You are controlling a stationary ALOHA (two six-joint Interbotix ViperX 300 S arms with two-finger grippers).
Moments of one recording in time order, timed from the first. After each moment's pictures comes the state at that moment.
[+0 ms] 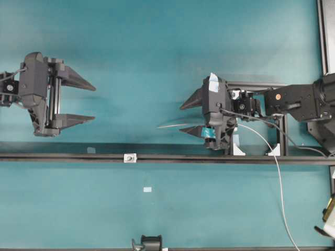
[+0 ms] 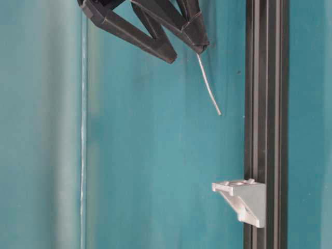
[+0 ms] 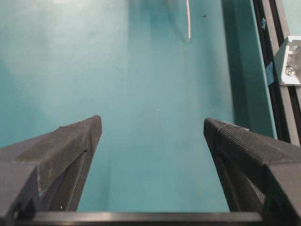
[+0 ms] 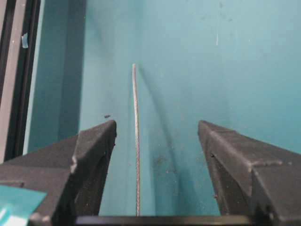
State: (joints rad) left arm -0.01 -0.27 1.19 -0.03 -0.46 0.01; right arm 0.05 0.06 0.93 0.01 -0.34 0.24
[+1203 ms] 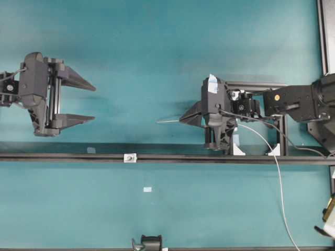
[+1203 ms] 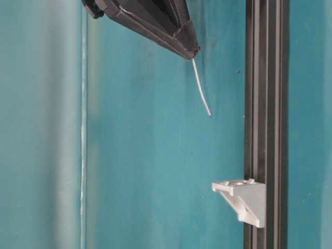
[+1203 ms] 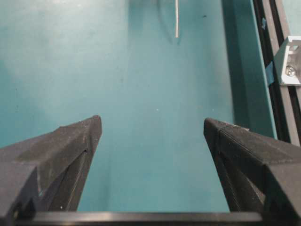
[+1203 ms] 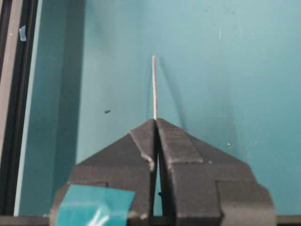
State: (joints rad) left arm 0.00 -0.27 1.19 -0.03 -0.46 0.01; right arm 0.05 0.08 0.93 0.01 -0.35 0.25
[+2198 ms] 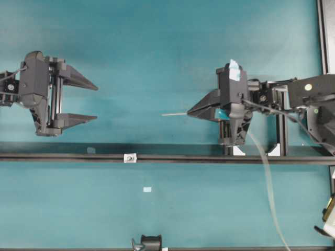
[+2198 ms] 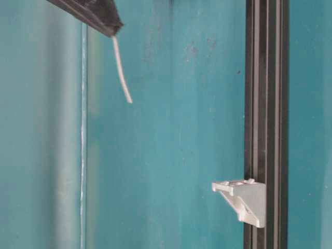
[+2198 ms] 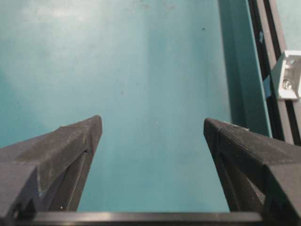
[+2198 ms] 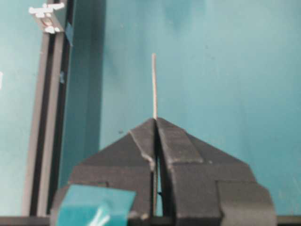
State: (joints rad) left arm 0.00 -0.27 1.17 -0.03 -0.46 0.01; right arm 0.05 -0.22 0.93 0.01 -0.12 0.24
